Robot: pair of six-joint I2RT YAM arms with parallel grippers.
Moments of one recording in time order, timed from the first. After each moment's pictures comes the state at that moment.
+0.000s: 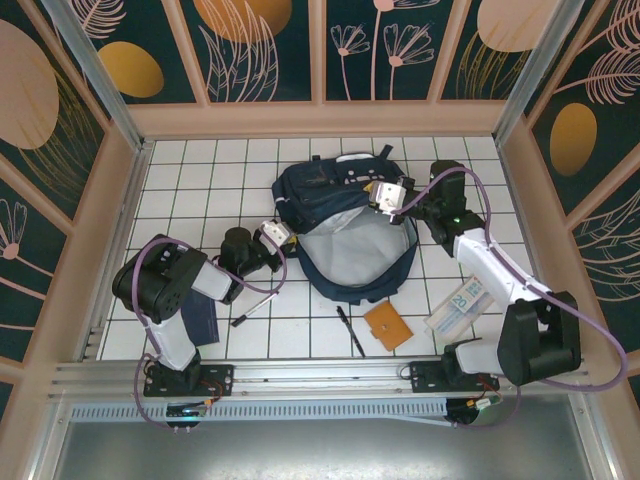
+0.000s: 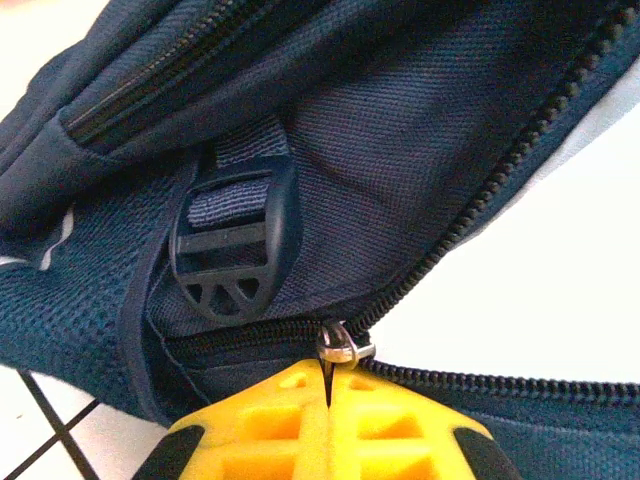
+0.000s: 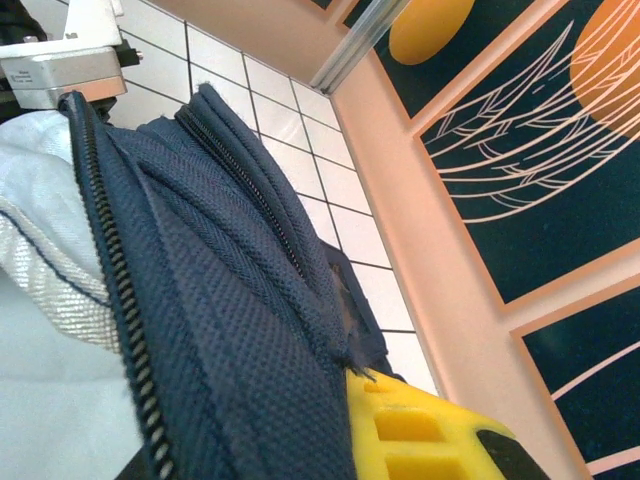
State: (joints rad) left arm -0.45 1.80 0.45 1.03 0.36 0.25; right arm 0.26 1.31 0.91 0.03 -0.77 -1.02
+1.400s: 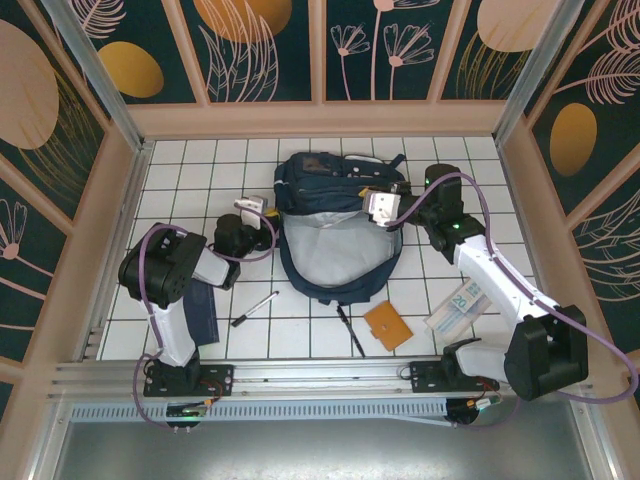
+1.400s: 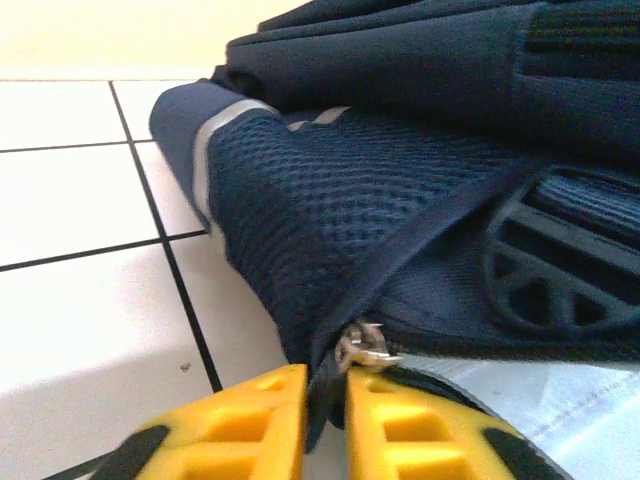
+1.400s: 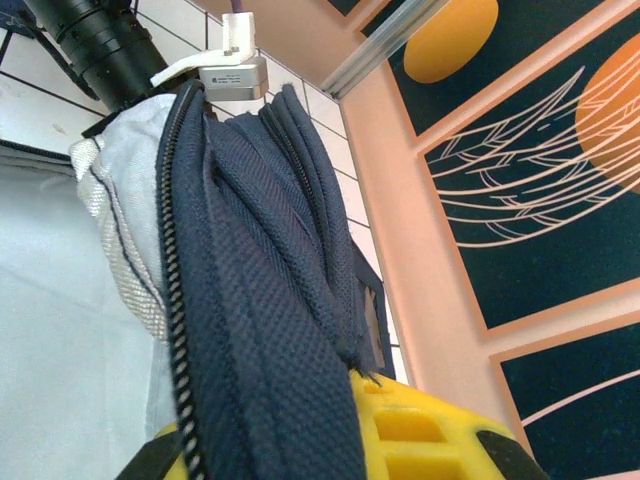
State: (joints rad) left arm -0.34 1.90 0.57 1.07 0.22 -0.17; right arm 0.33 1.24 0.91 -0.04 -0.71 -1.10
